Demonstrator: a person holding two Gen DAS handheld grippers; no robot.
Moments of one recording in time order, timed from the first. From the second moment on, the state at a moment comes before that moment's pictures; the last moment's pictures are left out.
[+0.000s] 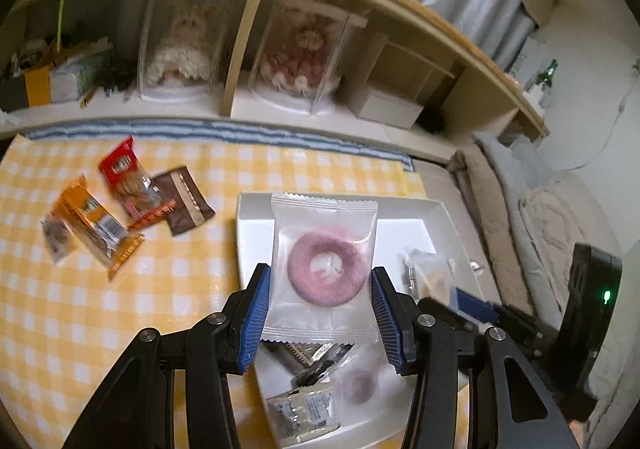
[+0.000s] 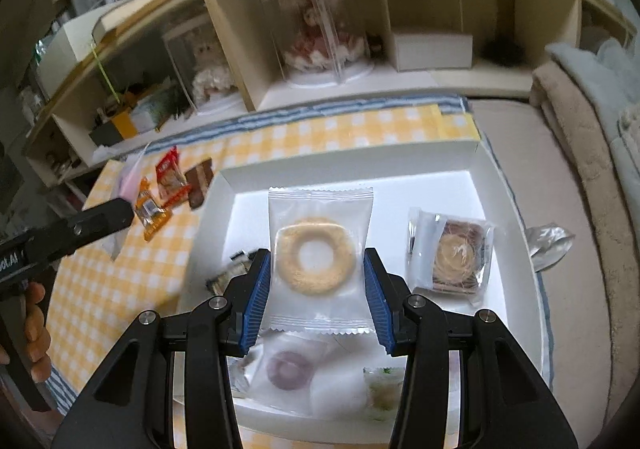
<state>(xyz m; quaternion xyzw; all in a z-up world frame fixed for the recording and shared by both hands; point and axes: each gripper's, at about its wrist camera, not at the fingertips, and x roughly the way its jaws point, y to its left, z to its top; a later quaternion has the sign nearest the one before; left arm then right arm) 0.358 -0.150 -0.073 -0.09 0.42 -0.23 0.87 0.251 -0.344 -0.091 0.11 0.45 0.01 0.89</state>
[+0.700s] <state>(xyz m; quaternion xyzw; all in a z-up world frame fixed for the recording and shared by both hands) 0.436 -0.190 -0.126 -0.11 0.46 -0.19 0.86 0.251 -0.364 -0.146 0.13 0.51 0.01 0.85</state>
